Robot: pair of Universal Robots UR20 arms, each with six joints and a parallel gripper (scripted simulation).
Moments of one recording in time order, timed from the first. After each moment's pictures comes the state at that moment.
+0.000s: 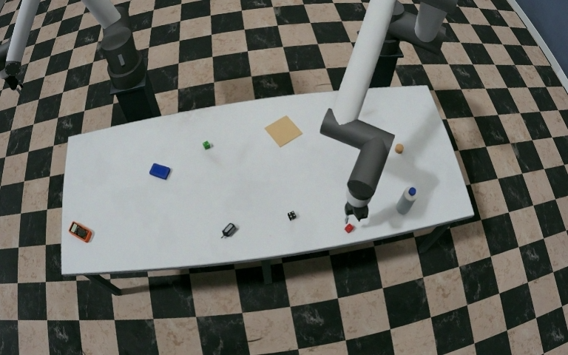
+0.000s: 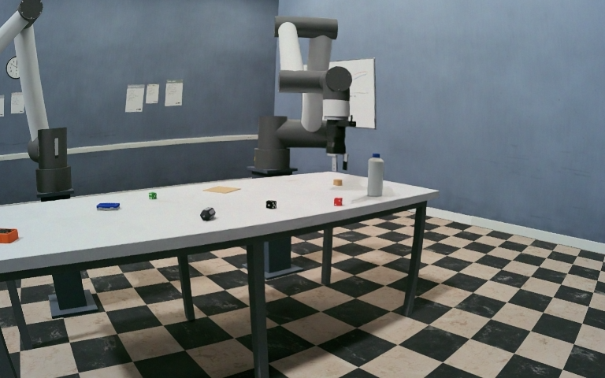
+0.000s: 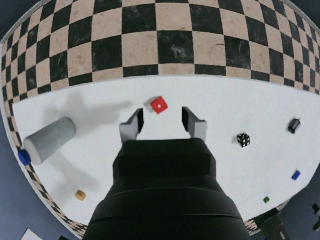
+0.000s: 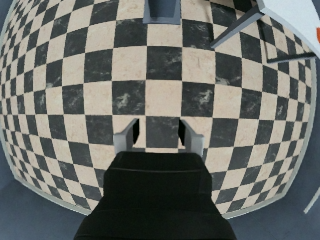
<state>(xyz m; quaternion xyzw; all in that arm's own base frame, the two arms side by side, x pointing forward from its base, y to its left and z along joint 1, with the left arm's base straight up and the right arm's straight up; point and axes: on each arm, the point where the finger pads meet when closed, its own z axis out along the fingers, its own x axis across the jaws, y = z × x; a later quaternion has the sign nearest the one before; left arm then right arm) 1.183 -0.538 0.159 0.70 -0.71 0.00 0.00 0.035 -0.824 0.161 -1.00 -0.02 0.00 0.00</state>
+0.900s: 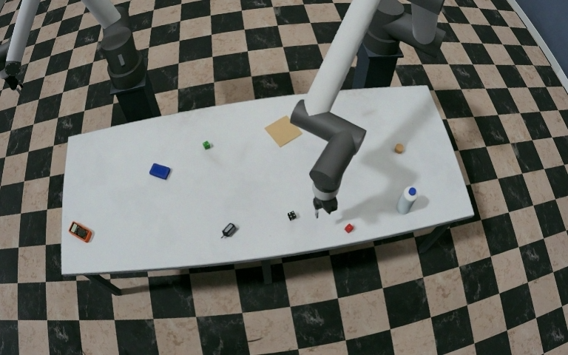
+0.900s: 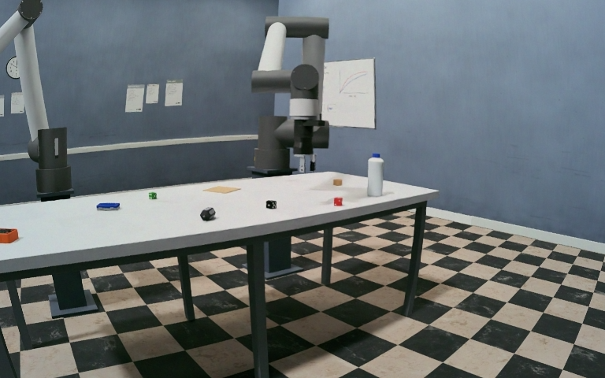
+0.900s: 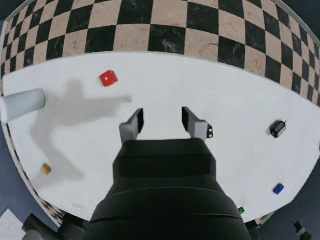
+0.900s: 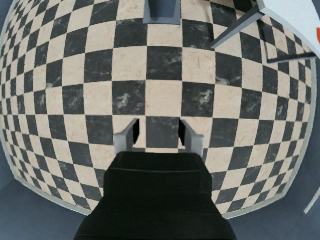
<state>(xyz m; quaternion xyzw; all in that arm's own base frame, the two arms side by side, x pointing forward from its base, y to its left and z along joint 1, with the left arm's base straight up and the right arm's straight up) 1.129 -0.660 0.157 0.75 -0.66 0.00 0.00 0.035 -0.824 0.161 -1.00 -0.02 0.00 0.00</state>
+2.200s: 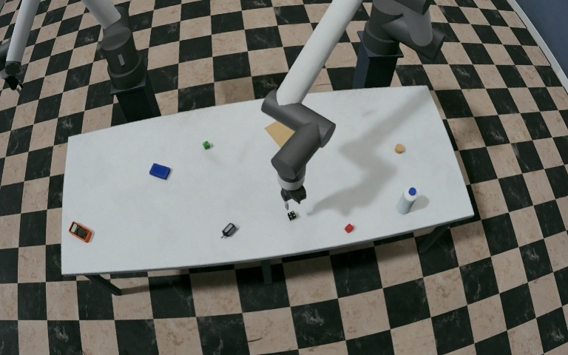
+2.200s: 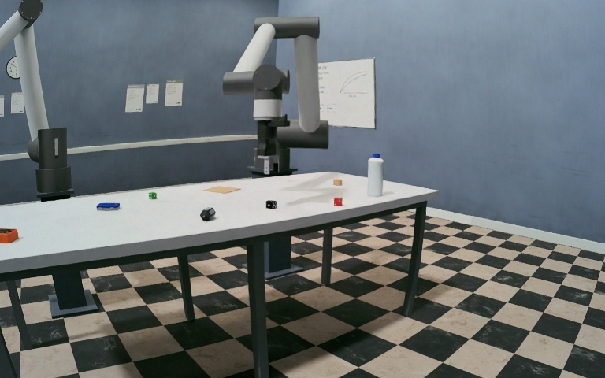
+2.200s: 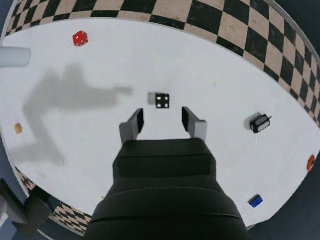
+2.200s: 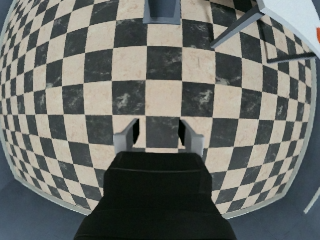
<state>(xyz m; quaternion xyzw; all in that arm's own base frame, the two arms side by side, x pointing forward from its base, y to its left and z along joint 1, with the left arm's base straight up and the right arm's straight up) 1.063 -0.777 0.152 0.81 -0.59 0.00 0.00 0.035 -0.824 0.161 -1.00 -0.02 0.00 0.00</state>
